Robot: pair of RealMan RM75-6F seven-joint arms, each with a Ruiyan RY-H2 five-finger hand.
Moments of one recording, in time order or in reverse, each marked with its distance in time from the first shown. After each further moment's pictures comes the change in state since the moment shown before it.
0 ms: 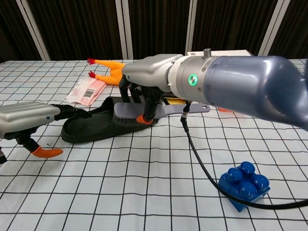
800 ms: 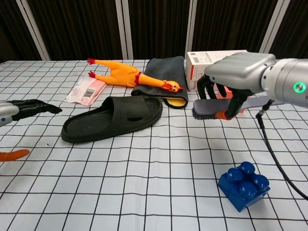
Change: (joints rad) left arm 0.137 0.050 0.060 0.046 0.184 0.225 -0.090; right arm -0.256 0.250 -0.148 -0.129 -0.198 0.079 0.007
